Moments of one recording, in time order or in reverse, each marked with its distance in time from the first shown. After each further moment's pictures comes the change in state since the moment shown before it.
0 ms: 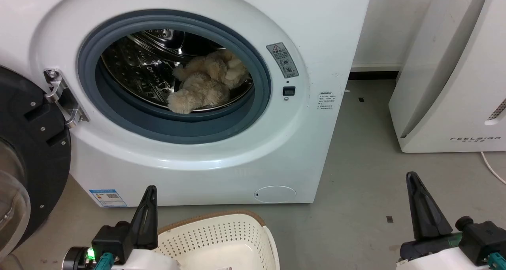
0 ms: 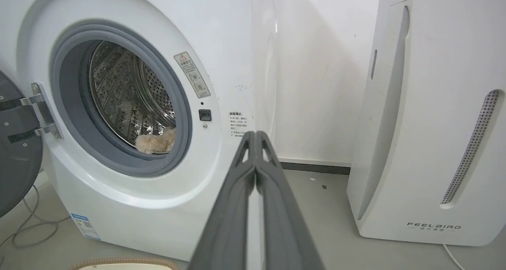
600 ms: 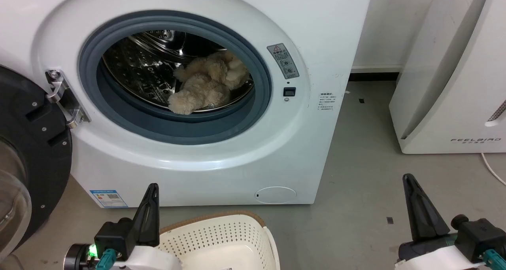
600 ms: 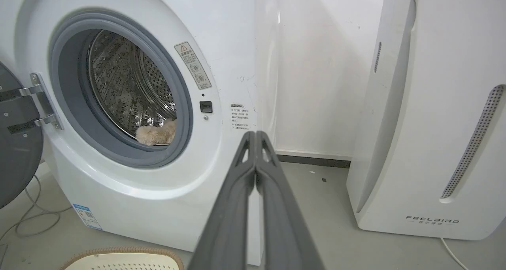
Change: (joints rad) left arm 0.000 -0.040 0.042 -0.003 0.054 -0.035 0.033; right arm -0.001 0.000 0.002 0.003 -0.009 0.000 0.036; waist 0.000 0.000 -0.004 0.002
